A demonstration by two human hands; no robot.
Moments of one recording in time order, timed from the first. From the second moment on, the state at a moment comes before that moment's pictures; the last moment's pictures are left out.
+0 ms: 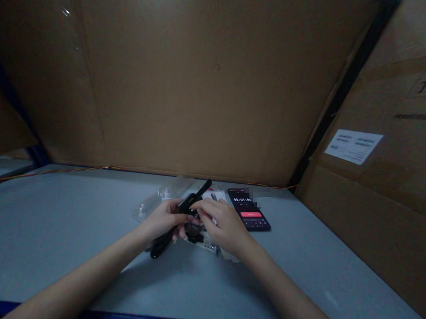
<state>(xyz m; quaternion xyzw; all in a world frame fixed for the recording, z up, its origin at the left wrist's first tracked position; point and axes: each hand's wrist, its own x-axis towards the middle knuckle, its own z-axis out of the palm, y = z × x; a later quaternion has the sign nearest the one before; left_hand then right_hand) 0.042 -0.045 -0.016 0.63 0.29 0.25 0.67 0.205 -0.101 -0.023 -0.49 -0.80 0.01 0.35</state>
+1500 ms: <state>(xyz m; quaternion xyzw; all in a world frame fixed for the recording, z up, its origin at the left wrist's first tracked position) 0.044 -0.040 -0.029 0.62 0.30 0.20 0.70 0.204 -0.094 -0.034 -0.46 -0.84 -0.13 0.25</state>
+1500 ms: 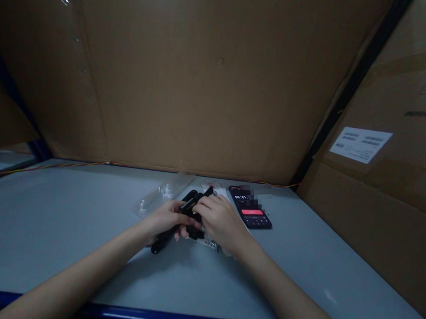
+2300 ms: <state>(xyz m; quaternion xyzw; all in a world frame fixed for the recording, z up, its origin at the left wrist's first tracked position) 0.045 -0.041 -0.027 0.62 0.31 0.22 0.69 0.204 -0.092 -0.034 -0.48 -0.82 -0.05 0.31</state>
